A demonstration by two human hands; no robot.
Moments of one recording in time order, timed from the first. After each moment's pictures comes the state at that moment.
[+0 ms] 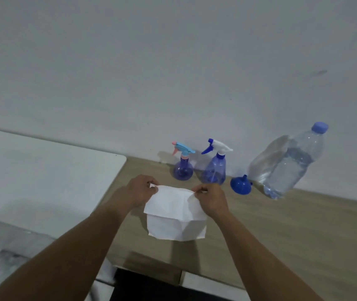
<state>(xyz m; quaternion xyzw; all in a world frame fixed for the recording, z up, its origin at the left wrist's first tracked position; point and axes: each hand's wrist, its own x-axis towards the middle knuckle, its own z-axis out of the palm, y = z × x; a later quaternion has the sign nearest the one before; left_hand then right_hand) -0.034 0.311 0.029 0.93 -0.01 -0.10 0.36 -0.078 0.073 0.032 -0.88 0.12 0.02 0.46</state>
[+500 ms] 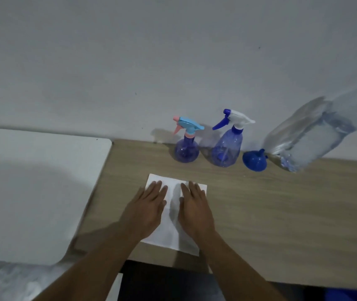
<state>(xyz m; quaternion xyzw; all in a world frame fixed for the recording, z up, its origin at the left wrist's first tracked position) -0.028 0.333 -0.114 0.96 -0.27 0.03 0.09 -0.070 0.161 -0.086 -0.97 0.03 0.02 0.22</state>
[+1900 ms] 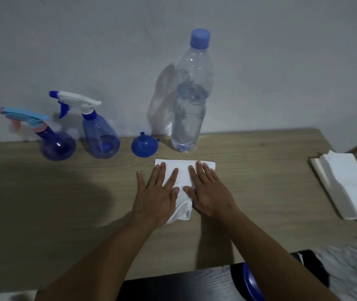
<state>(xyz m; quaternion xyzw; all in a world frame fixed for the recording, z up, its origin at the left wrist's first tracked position) -0.090 -0.053 -0.112 0.95 -0.29 -0.07 0.04 -0.146 -0.236 -0.098 -0.99 0.01 0.09 0.09</state>
